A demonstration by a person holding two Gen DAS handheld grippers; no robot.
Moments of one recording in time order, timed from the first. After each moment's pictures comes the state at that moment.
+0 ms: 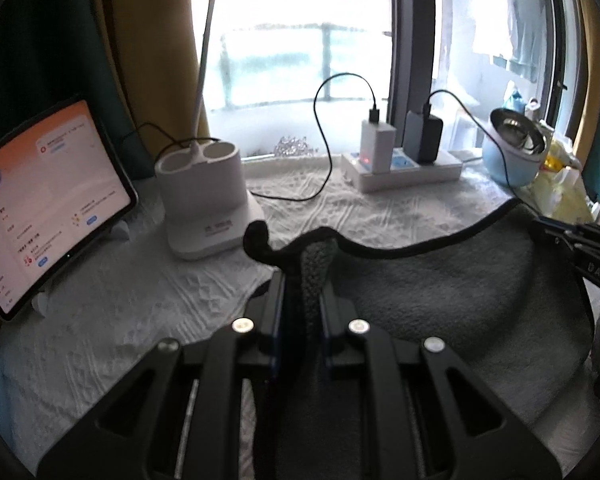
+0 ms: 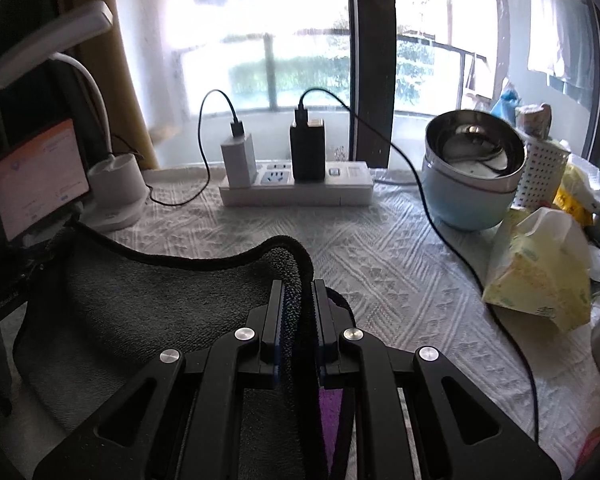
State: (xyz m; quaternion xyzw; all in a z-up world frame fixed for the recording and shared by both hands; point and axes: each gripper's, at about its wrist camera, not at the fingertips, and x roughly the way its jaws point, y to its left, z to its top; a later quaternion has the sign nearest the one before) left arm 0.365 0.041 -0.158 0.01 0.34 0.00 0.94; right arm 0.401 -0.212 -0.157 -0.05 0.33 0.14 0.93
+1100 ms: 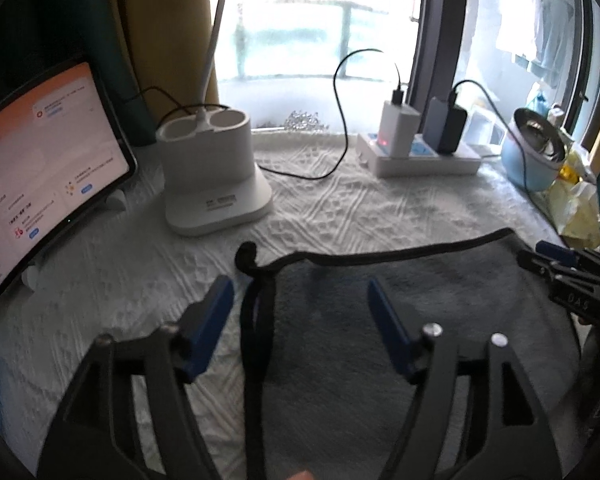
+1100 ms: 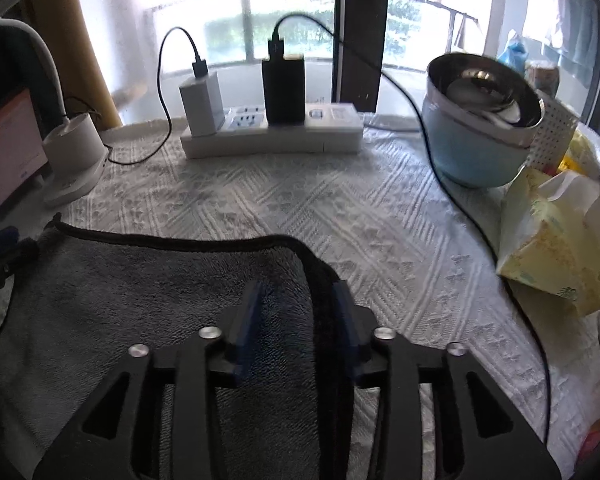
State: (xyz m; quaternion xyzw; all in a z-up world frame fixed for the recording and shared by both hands) left arm 0.377 0.048 -0.163 -0.03 0.38 0.02 0.93; right arm 0.432 -0.207 -0.182 -0.06 0.41 0.10 0.90
